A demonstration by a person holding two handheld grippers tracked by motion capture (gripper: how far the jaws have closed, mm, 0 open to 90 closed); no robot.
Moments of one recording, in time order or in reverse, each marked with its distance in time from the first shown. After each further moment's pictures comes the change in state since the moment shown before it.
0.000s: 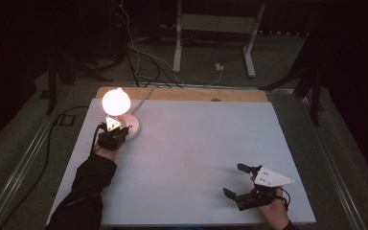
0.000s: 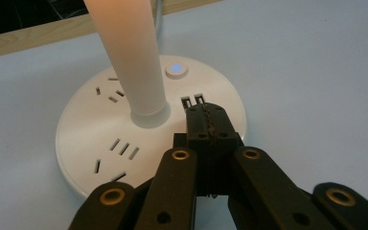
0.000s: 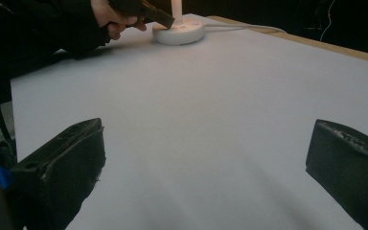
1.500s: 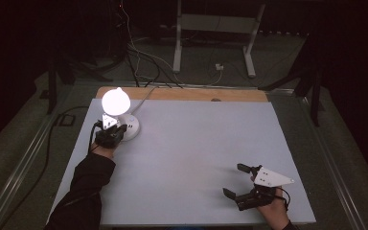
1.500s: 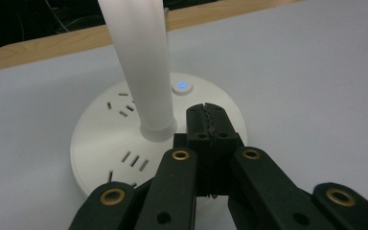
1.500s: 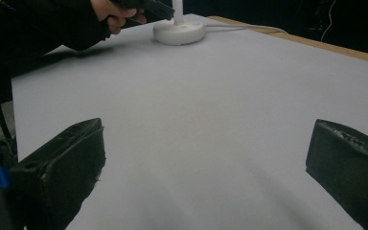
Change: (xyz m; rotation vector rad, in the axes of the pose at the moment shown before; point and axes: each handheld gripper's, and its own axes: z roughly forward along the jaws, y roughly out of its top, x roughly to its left) left arm 0.005 0.005 -0.007 -0.036 -0.006 -0.022; right arm 0.000 0.000 0.001 0.003 0.003 0.006
